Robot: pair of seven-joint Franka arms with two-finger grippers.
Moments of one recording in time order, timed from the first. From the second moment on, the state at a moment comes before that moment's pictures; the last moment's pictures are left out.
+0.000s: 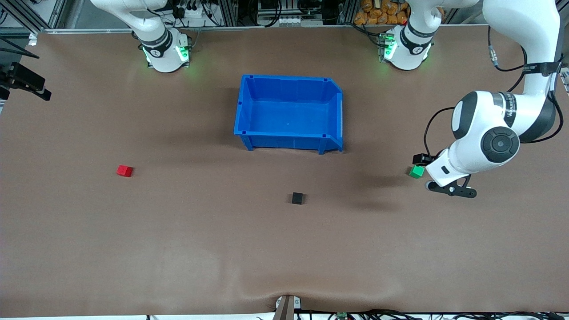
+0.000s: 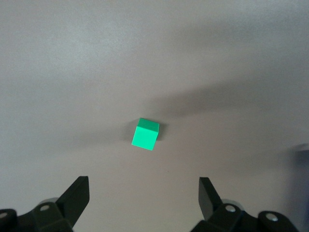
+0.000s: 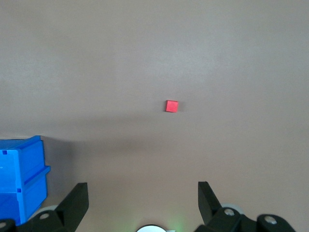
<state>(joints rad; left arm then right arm) -0.13 0.33 -0.02 -1.82 0.10 1.97 0.02 0.02 -0.05 -0.08 -1.49 0.00 1.40 -0.03</state>
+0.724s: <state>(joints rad) -0.10 0.45 -0.02 -1.86 0.10 2.18 -0.04 -0.01 0.01 -0.08 -1.51 0.00 1.42 -0.03</state>
